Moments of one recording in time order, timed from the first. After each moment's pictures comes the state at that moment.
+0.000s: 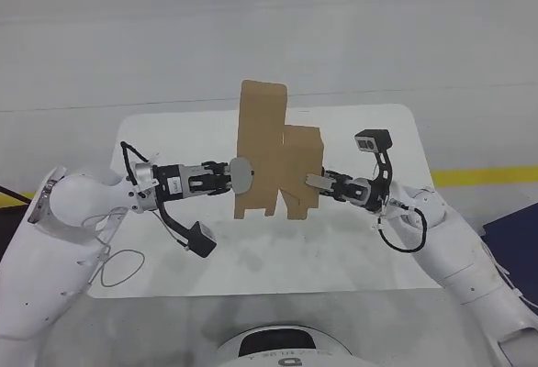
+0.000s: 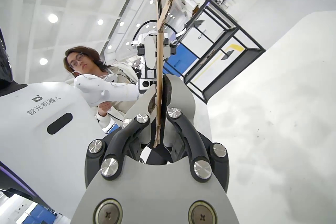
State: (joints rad) left arm 1.13 -0.89 -1.21 -1.96 2.94 0.10 0.97; right arm -1.22 -0.96 1.08 -1.52 0.65 -0.79 0.95
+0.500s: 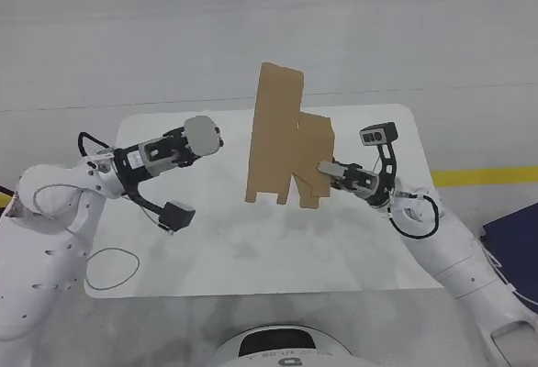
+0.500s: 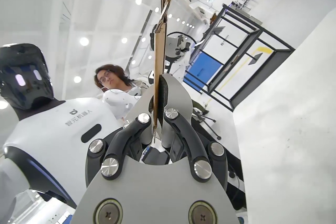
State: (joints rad) left arm 1.18 -0.89 -1.35 -1.84 2.49 0.02 0.89; right arm -1.20 -0.98 1.07 -1.41 0.98 -0.72 1.10
